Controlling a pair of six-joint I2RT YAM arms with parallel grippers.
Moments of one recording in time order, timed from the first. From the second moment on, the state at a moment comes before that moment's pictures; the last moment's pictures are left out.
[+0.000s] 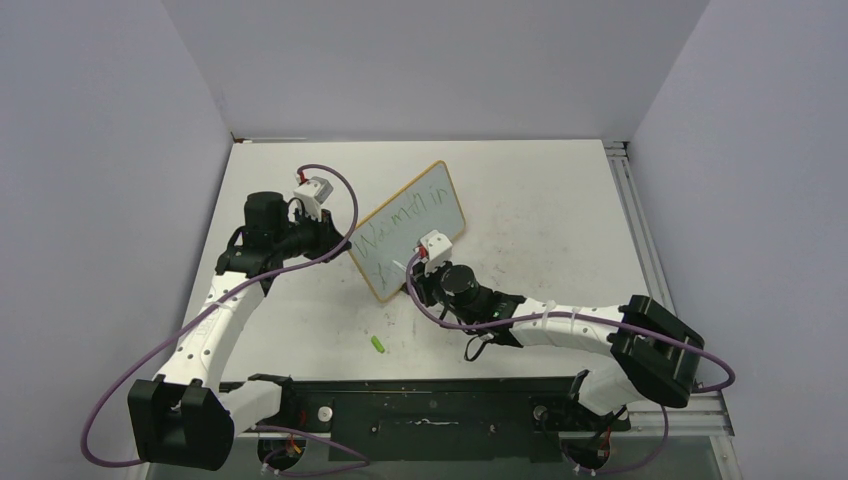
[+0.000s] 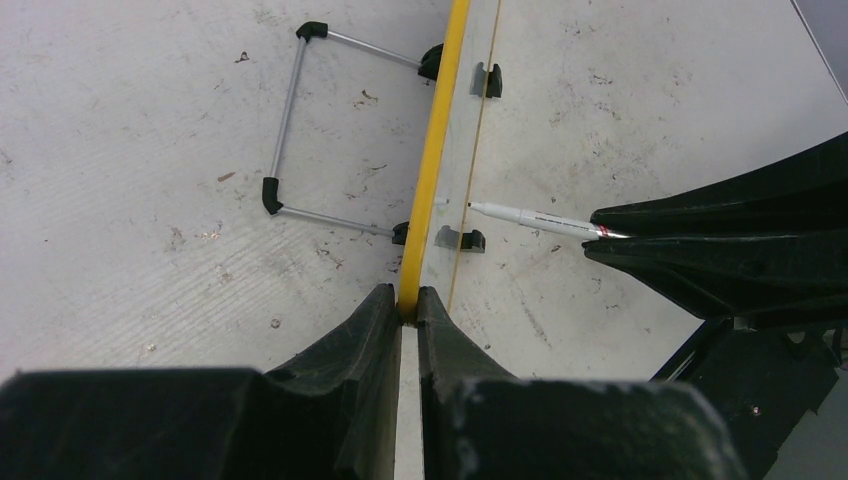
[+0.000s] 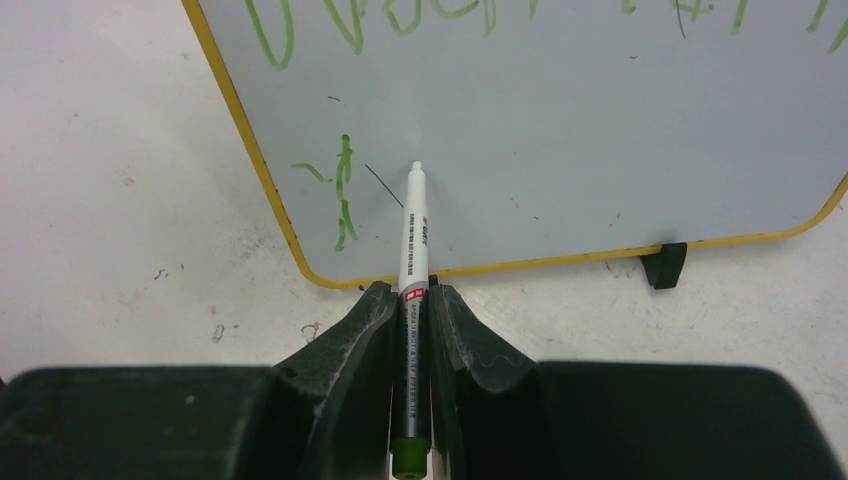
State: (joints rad) left arm -0.14 1.12 0.90 -0.39 0.56 -0.05; right arm 1.03 1.43 0.69 0.40 0.28 0.17
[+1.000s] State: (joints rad) left arm -0.14 1.12 0.90 -0.39 0.55 -0.05; right arm 1.03 1.47 0.71 0.42 0.22 0.16
